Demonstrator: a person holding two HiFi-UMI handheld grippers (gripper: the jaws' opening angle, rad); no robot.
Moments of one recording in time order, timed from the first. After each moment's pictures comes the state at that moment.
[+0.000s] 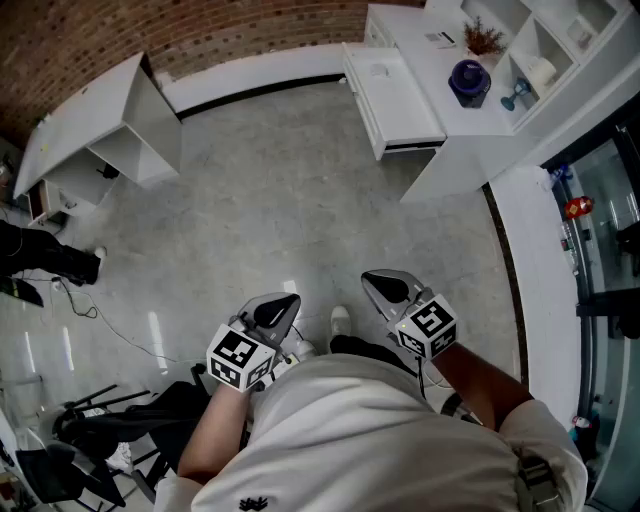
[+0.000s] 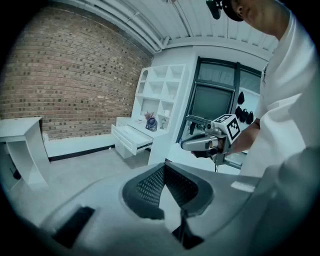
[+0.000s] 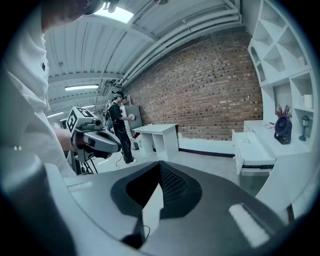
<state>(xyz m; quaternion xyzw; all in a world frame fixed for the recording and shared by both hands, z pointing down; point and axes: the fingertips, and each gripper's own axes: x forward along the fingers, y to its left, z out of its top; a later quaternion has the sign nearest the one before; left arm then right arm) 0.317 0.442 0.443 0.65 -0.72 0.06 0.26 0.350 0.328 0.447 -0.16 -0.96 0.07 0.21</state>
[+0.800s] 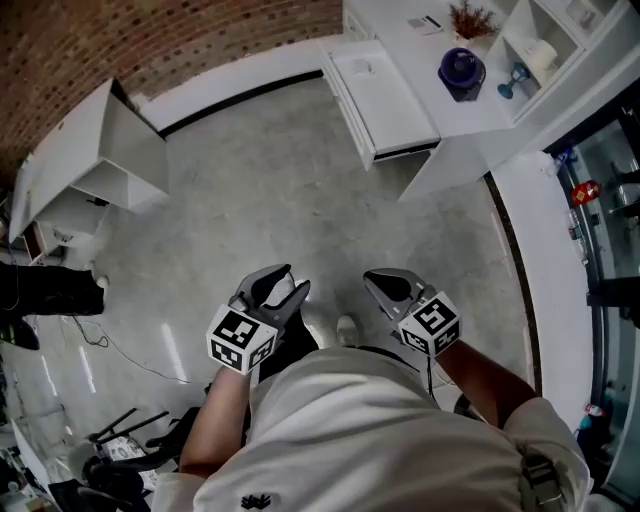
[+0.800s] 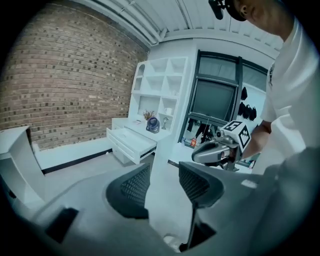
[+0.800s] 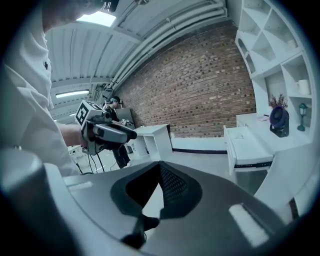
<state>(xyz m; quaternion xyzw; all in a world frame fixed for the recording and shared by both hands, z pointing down) 0.212 0.311 0.452 0.66 -0.70 0.08 0.25 0.285 0.227 0.478 -0.14 -0.96 0.10 0.22</state>
